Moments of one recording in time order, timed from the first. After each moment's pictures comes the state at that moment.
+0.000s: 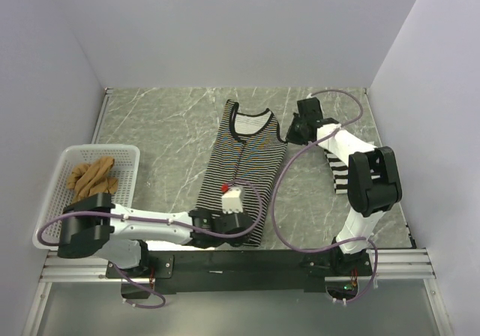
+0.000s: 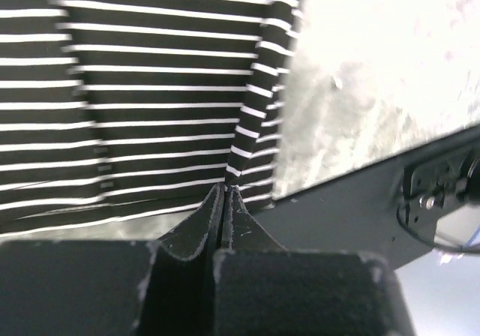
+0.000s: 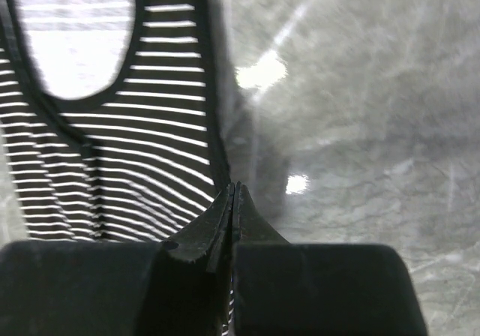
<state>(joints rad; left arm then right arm) -1.41 1.43 0.78 -0.29 -0.42 -1.23 0.24 1.77 1.20 -0.32 0.01 0.57</state>
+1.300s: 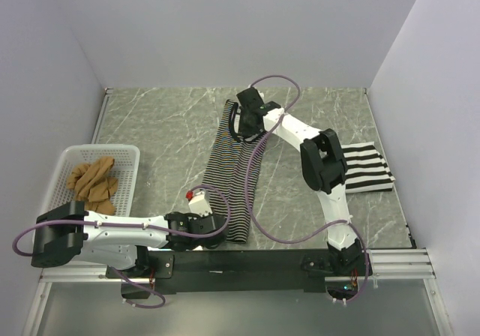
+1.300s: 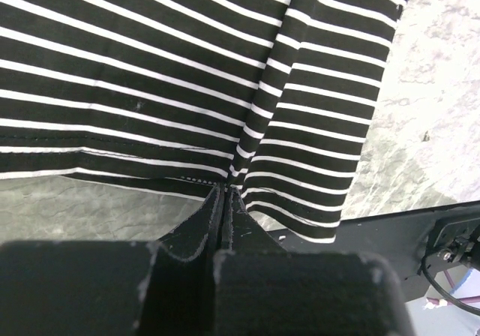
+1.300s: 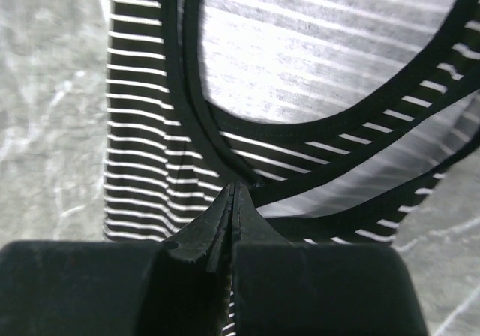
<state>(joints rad) -1.35 1.19 0.53 -0.40 -0.43 -1.56 0.54 2.22 1.85 -0.56 0.12 0.57</state>
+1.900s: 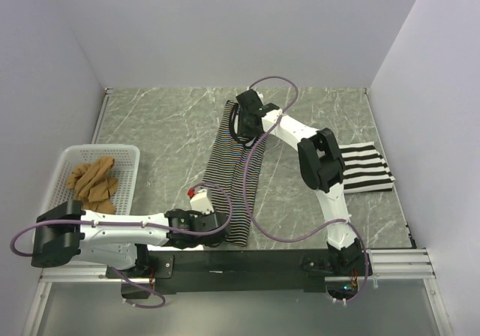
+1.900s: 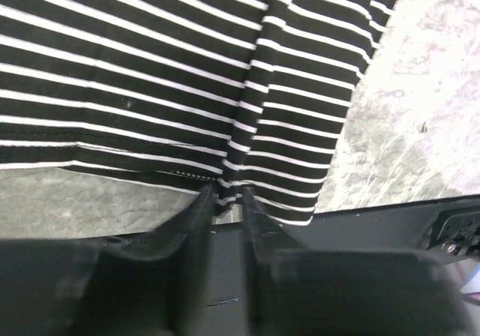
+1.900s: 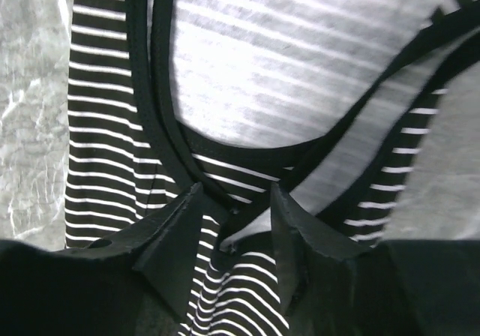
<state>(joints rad) -1.35 1.19 0.59 -0.50 -0.43 -1.53 0.54 2.27 1.86 -0.55 0.17 0.52</state>
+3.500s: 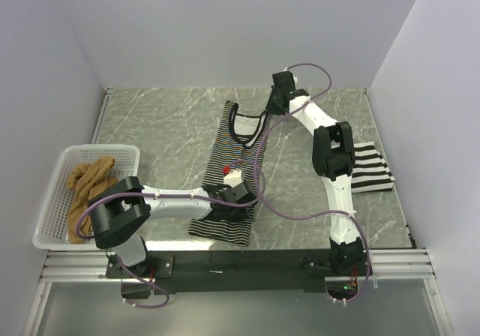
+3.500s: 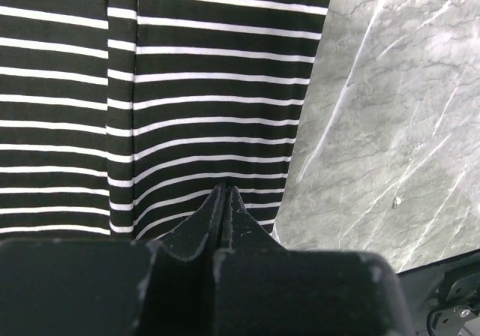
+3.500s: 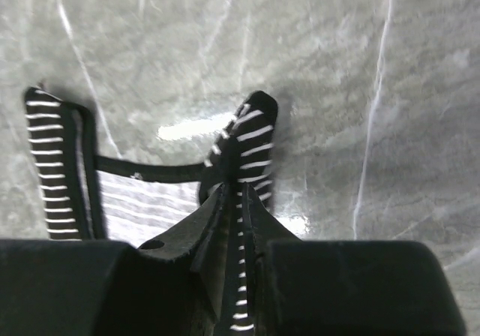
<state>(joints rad) -1.14 1.64 0.88 -0.32 -0.27 -1.12 0.29 2.38 2.02 -0.47 0.08 0.57</state>
